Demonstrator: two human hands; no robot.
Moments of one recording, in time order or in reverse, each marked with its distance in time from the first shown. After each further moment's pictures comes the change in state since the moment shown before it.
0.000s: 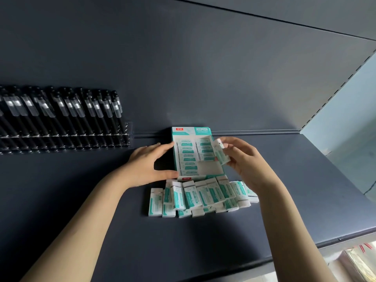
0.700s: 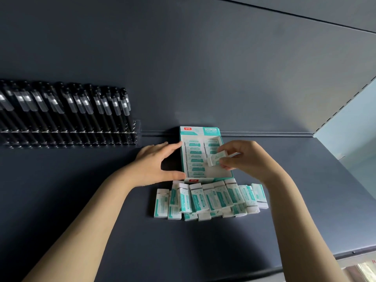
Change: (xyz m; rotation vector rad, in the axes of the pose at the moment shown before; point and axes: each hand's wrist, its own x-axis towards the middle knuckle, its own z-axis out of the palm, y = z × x) left_hand -0.003 0.005 -0.004 -0.016 -0.035 -0.036; right_hand 0.032 -0.005 -0.004 -0.626 -0.097 -0.009
